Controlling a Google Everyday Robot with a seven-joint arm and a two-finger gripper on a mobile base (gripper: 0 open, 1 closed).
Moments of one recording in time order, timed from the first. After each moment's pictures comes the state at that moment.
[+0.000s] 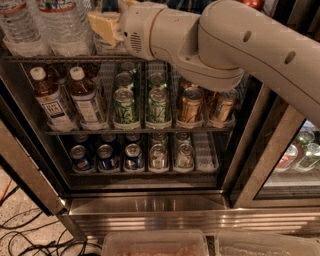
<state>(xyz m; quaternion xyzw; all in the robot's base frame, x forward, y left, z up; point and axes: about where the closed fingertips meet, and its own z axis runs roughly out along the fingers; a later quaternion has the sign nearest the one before) 0.599 0.105 1.087 -0.37 0.59 0.29 0.66</state>
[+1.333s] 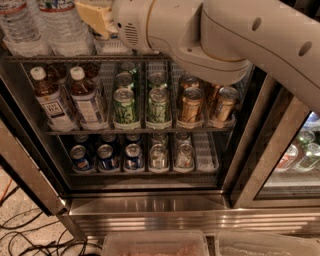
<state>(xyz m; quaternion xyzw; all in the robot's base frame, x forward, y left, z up) 0.572 0.111 1.115 -0.40 0.56 0.28 0.67</state>
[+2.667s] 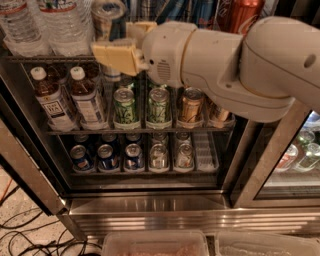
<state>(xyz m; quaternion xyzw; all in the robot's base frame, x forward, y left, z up) 0.517 0.073 1.074 -0.41 0.59 0.30 0.63</state>
